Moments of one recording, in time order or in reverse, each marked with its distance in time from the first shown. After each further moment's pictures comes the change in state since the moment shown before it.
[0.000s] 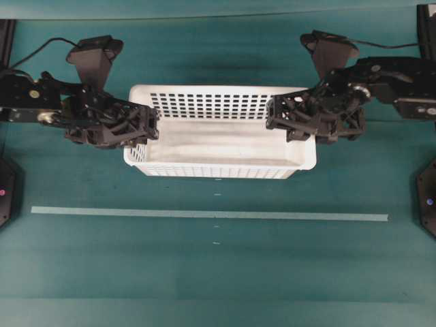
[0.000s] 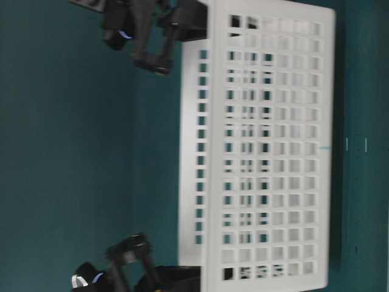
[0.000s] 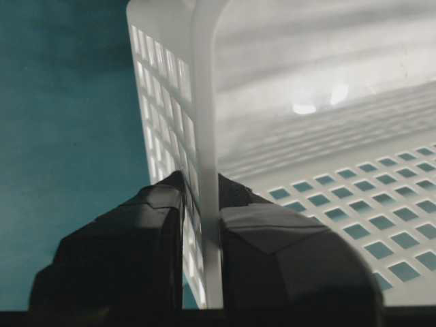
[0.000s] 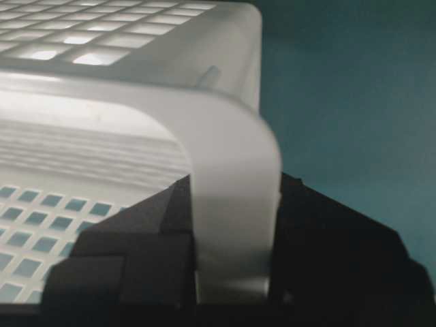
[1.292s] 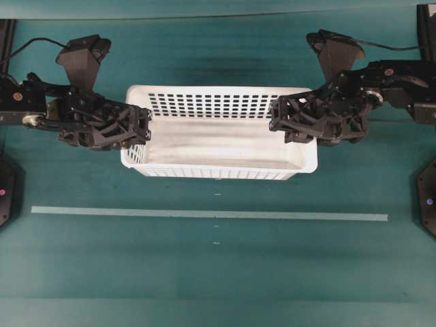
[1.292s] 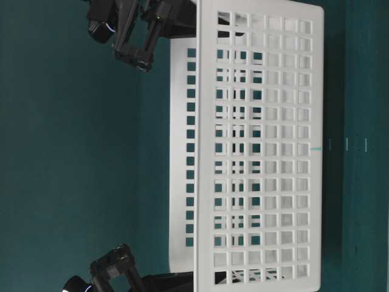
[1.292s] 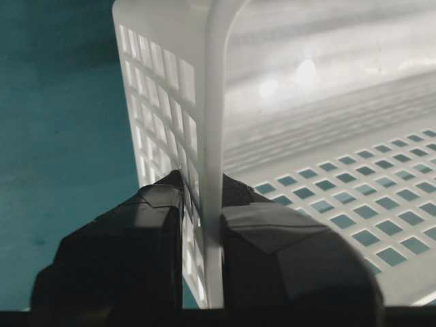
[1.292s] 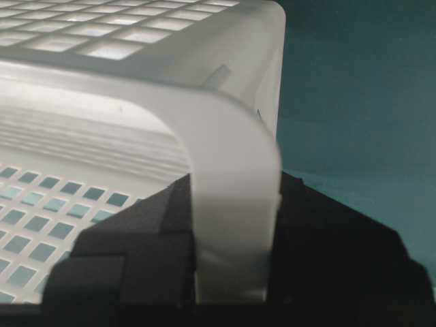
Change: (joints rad) left arm -0.018 -0.049 0.038 0.000 0.017 -0.020; right arm 0.037 -0.037 0.044 -0.002 -0.046 0.005
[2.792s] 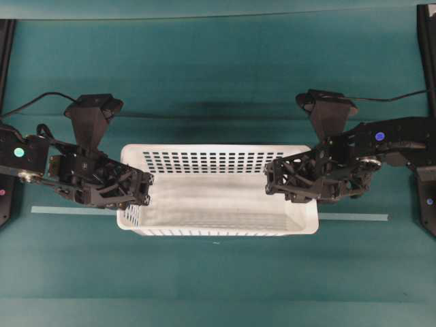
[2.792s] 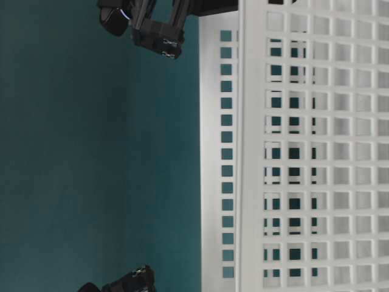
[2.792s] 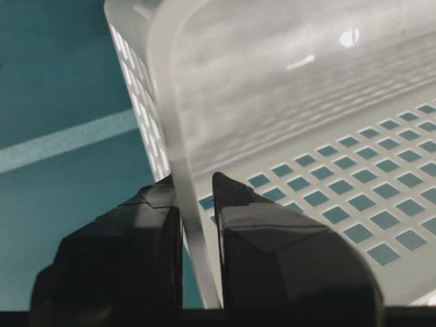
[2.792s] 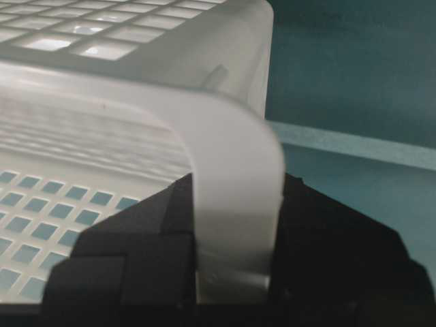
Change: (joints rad) left arm -0.282 0.023 0.008 0.000 0.003 -0.183; right arm 0.290 0.015 0.023 -0.023 -0.002 0.253
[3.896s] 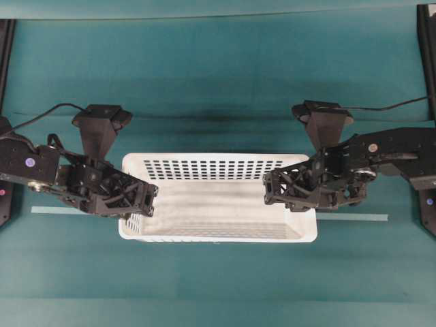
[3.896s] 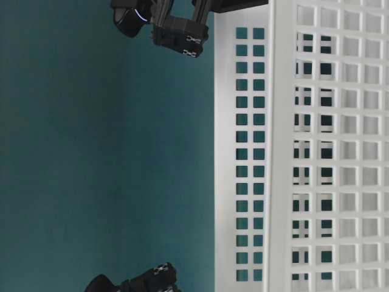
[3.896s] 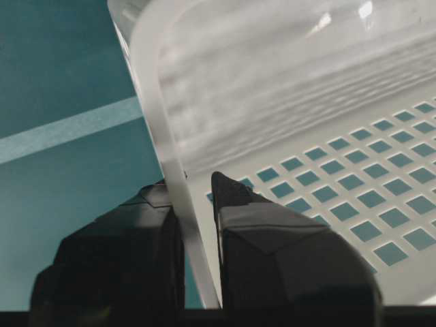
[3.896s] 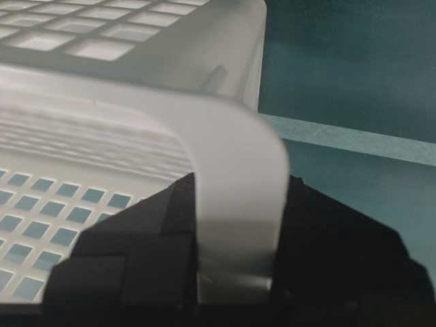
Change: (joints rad) left arm -0.034 0.049 -0.017 0.000 0.002 0.000; right arm 0.031 0.034 0.008 -0.002 -0.025 0.011
